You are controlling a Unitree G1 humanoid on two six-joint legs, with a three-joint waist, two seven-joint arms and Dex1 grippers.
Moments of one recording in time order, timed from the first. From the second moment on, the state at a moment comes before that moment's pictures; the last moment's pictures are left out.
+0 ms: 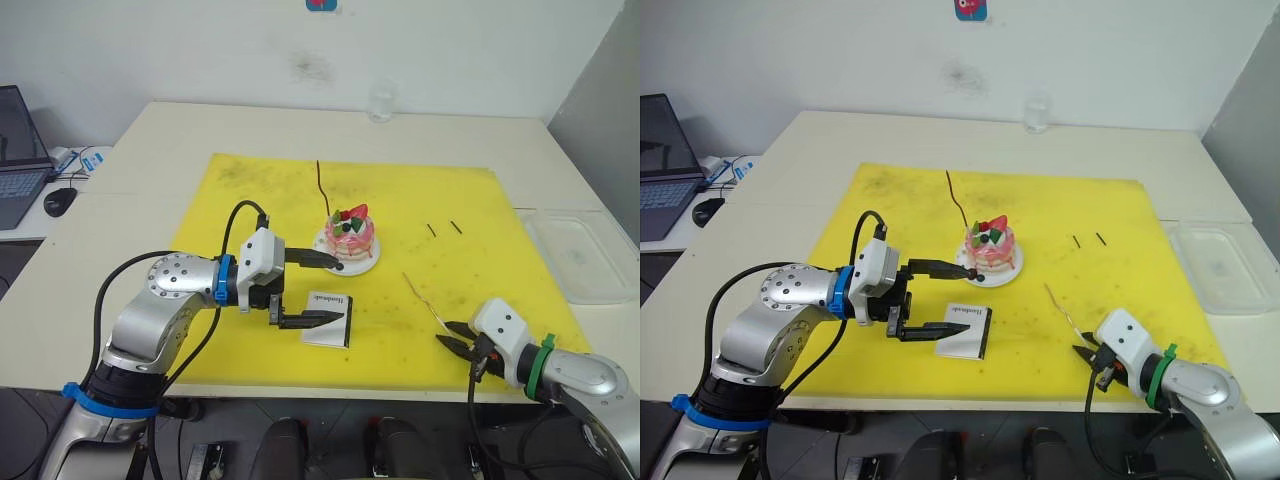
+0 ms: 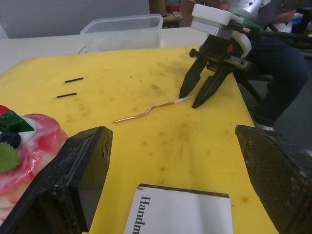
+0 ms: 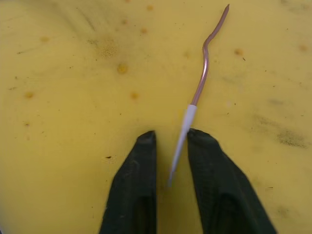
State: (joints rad) left arm -0.40 0.65 -0.10 -0.24 -0.46 0.32 -1.21; right arm 0.20 -0.76 -0.03 -0.61 0.25 0.60 0.65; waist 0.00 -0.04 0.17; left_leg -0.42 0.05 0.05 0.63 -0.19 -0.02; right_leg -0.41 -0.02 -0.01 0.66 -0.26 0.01
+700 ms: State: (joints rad) left arm -0.48 0.59 -0.17 -0.22 -0.48 0.30 -1.35; right arm 0.41 -1.12 -0.52 -0.09 0.24 0.19 1.20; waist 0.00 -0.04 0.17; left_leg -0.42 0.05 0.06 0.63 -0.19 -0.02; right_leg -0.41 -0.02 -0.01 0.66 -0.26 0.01
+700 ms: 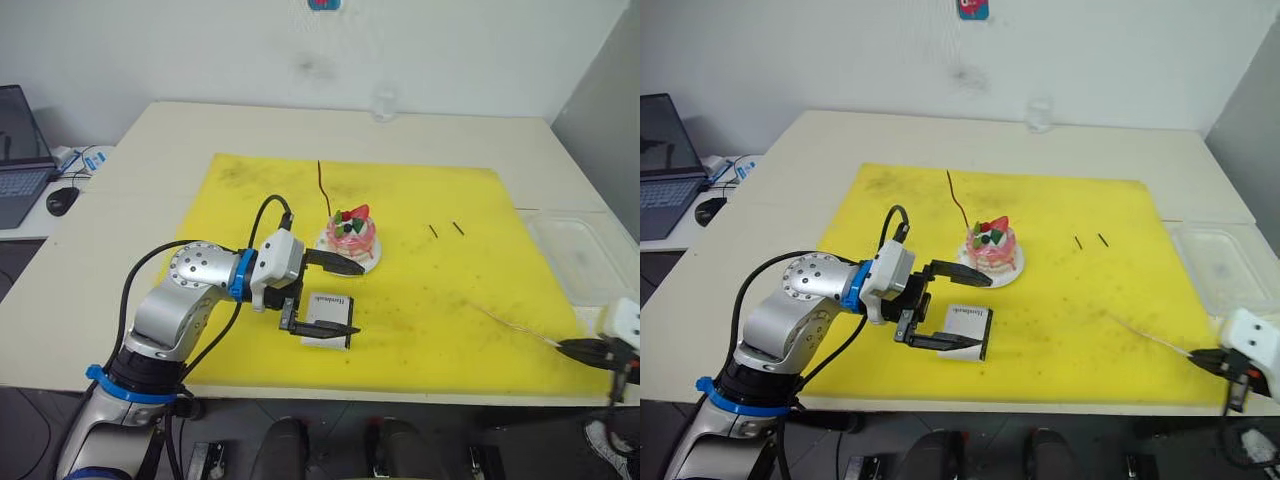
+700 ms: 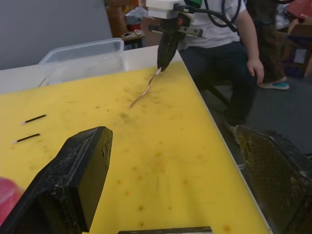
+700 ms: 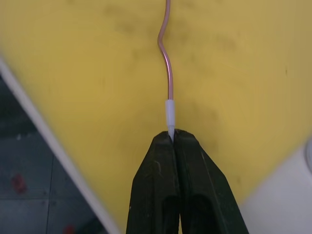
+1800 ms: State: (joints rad) left arm -0.68 0.50 -0.25 -0.22 -0.44 0.36 -1.32; right arm 0.07 -1.31 -0.18 -0.22 0.18 0.70 1.22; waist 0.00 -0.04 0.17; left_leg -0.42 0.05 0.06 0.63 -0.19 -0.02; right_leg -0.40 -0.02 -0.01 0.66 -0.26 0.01
